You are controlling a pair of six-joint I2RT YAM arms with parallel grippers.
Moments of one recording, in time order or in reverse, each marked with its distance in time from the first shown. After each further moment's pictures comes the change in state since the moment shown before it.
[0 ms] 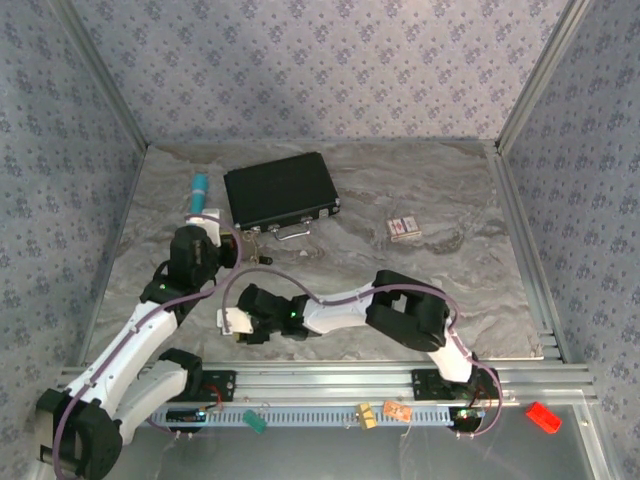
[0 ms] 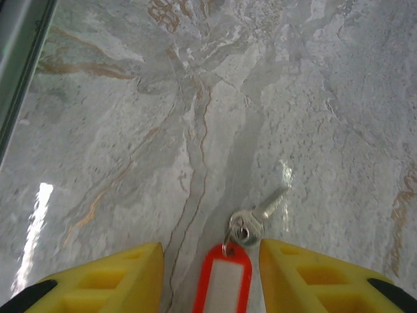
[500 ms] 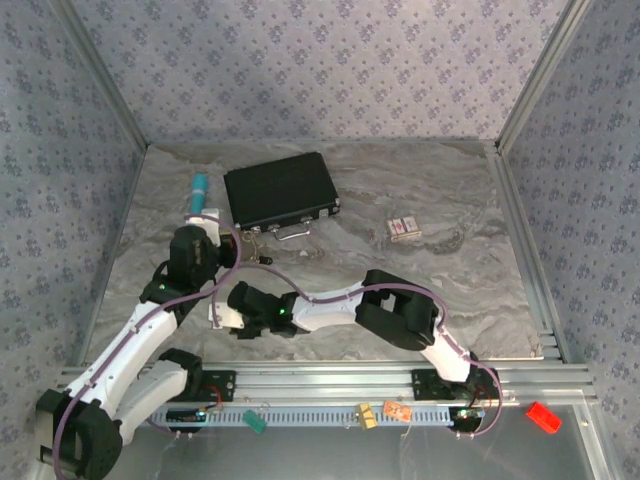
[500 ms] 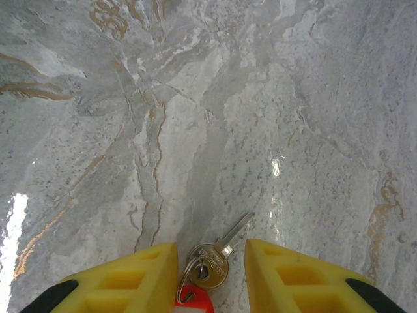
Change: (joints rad) left arm 0.000 -0.002 0.000 -0.001 0.000 -0.003; right arm 0.000 0.068 0.112 -0.064 0.062 0.015
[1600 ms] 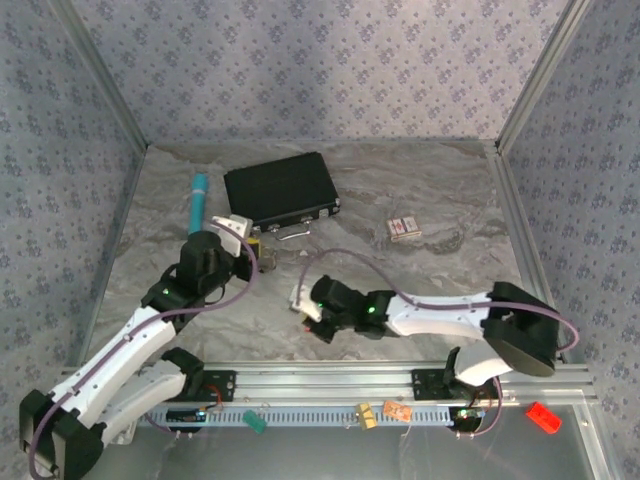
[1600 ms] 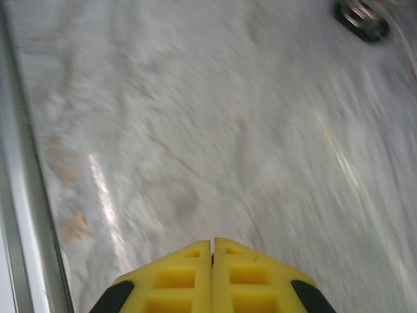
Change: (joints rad) left arm -0.223 -0.039 0.063 -0.087 0.014 0.185; right arm -0.150 -0.740 -0.657 -0.187 -0.045 0.430
